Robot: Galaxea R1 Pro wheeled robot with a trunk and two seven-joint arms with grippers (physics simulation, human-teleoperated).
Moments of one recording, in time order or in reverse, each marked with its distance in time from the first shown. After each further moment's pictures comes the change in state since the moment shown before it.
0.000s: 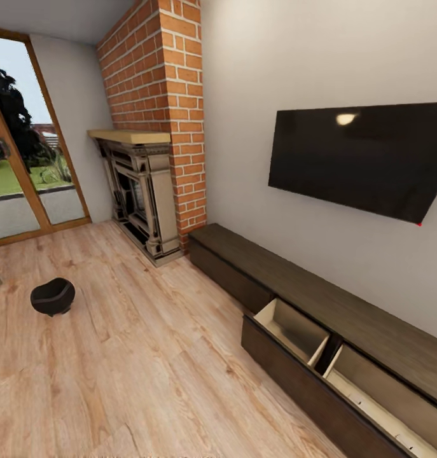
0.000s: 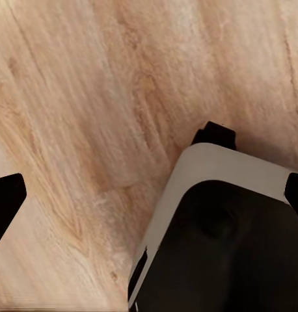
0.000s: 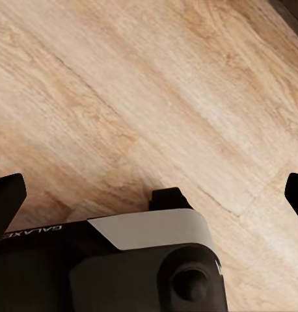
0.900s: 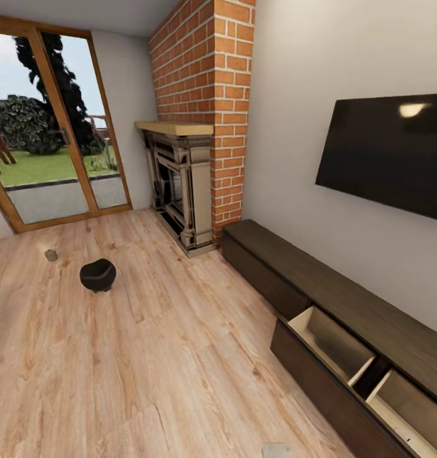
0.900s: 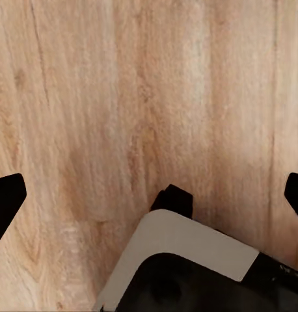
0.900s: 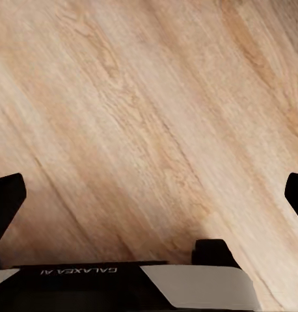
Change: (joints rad) left arm -0.016 0.059 0.091 -0.256 0.038 0.110 0.003; right arm -0.004 -0.004 0.043 -0.310 0.043 0.199 0.010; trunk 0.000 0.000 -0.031
